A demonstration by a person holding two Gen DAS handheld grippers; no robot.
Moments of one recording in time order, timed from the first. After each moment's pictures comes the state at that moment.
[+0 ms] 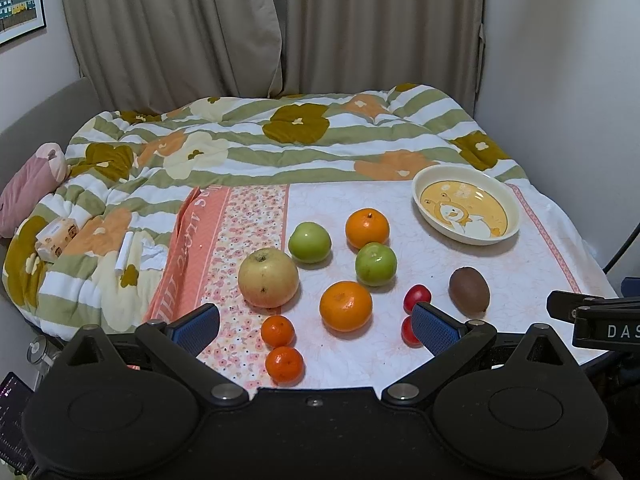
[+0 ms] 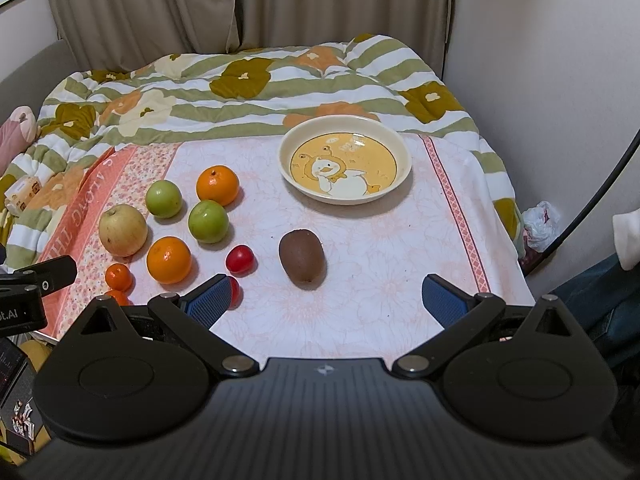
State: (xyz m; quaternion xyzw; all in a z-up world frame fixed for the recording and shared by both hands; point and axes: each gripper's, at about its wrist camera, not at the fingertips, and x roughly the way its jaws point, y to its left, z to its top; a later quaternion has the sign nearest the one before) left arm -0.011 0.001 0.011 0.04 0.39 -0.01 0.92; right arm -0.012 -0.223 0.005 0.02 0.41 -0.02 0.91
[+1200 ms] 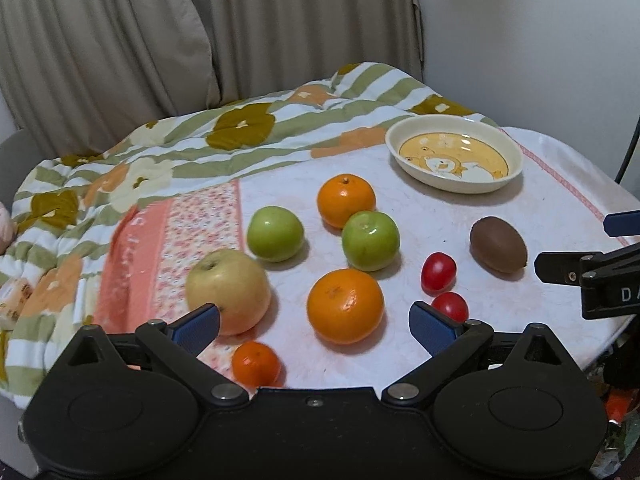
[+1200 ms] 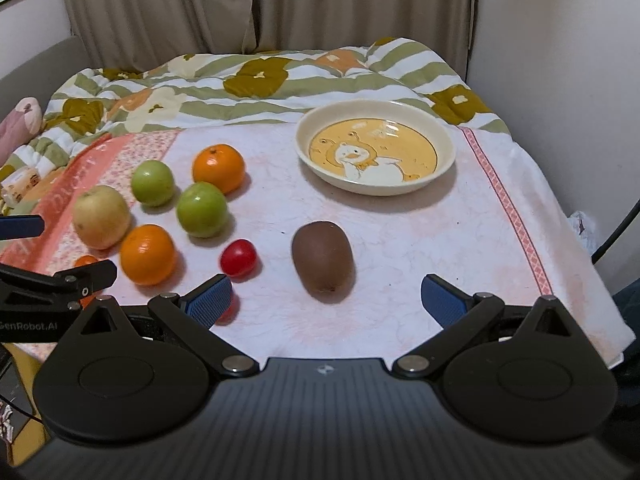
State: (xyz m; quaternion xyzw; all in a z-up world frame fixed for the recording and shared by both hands) left arm 0.046 -0.001 -0.093 0.12 0.36 -0.10 0.92; right arm 0.031 -0.214 -0.093 0.02 0.38 0.01 0.93
